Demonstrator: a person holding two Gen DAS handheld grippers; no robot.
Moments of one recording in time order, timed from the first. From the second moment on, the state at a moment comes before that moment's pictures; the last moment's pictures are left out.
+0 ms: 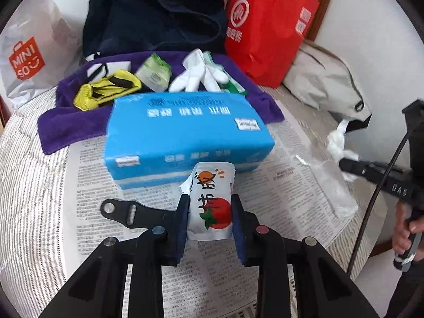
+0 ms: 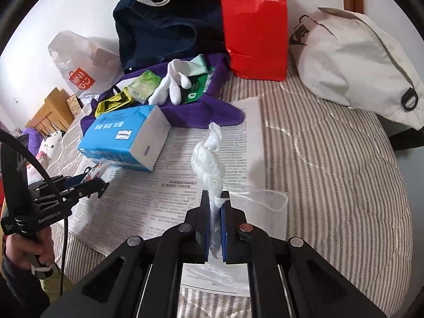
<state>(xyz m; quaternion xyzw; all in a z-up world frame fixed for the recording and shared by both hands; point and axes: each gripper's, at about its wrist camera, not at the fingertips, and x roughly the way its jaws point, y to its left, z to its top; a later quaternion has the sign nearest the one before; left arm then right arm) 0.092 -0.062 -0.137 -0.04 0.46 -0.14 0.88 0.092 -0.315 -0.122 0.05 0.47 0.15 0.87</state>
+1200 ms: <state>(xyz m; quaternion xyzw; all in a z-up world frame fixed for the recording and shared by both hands) 0.121 0.004 -0.078 -0.08 0.41 -0.11 0.90 0.115 -0.253 -0.085 0.02 0.44 0.21 0.87</state>
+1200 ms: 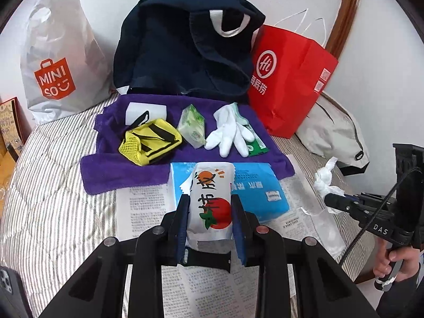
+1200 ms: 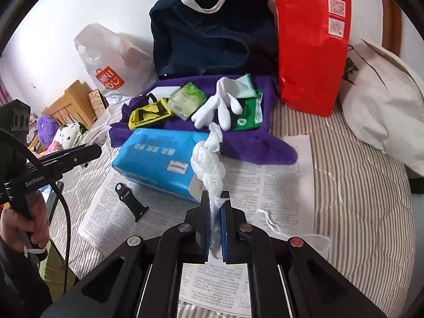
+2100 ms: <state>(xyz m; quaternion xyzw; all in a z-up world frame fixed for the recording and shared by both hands) 0.177 0.026 -0.056 -0.06 0.40 -0.09 0.91 0.171 -0.234 -0.069 0.03 0.43 0.21 0.88</state>
